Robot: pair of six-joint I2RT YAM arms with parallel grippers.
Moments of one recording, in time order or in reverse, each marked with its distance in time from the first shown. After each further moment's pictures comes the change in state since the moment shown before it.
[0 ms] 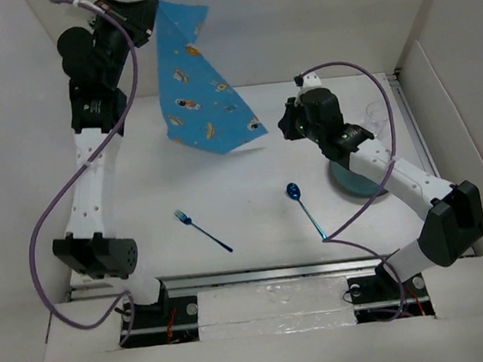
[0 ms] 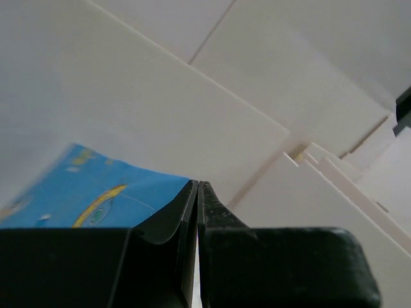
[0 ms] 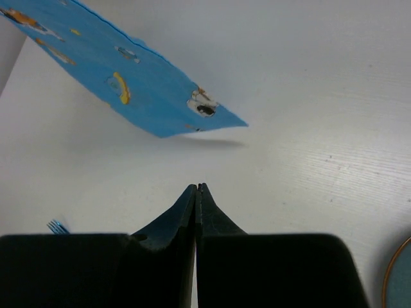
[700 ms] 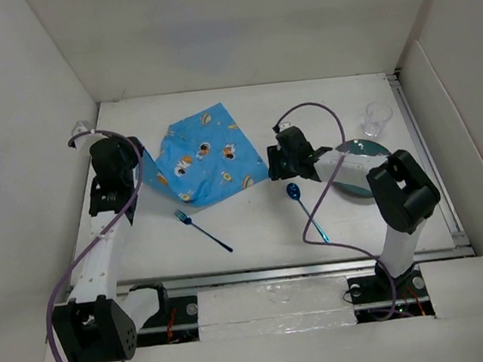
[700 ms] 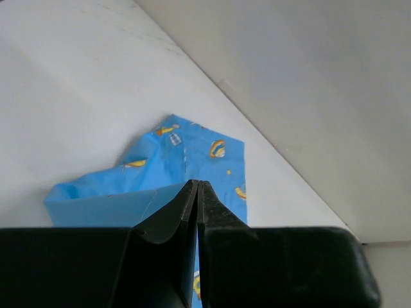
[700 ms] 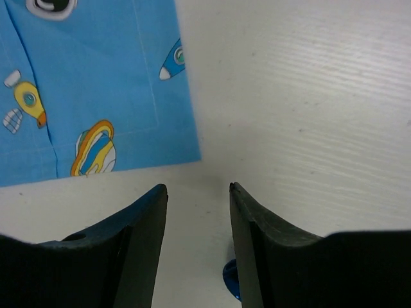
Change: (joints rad) left arm 0.153 -0.615 -1.220 0.024 -0.451 0.007; right arm -0.002 0.294 -0.173 0.078 -0.071 0.021
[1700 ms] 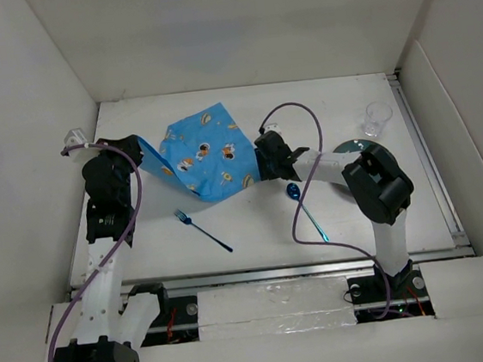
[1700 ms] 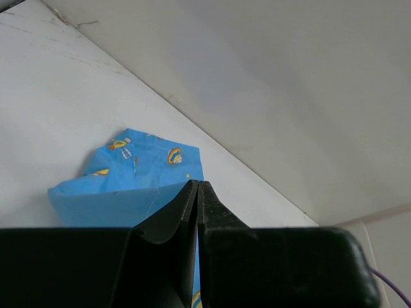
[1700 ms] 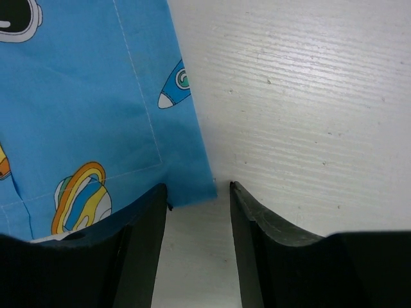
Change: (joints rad) left arm -0.013 -0.217 -0.090 0.048 0.063 0.018; right arm 0.113 0.199 0.157 -0.051 0.246 0.015
